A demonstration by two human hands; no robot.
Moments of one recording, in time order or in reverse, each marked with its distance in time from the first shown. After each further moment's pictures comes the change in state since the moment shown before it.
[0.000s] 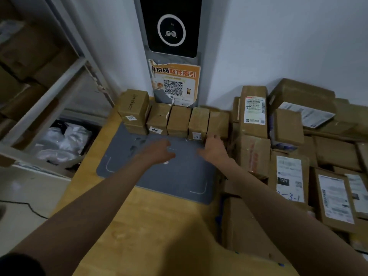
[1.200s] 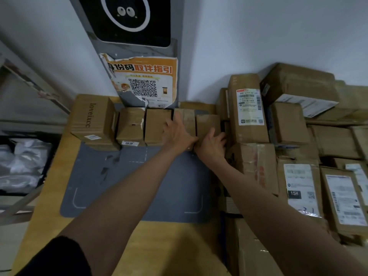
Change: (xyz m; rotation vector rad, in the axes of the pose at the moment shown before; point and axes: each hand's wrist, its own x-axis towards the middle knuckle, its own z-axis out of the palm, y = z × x) left_hand 0.152 0.101 0.024 -0.134 0.231 0.058; right_hand 0.107 0.028 0.024 -0.001 0.193 0.398
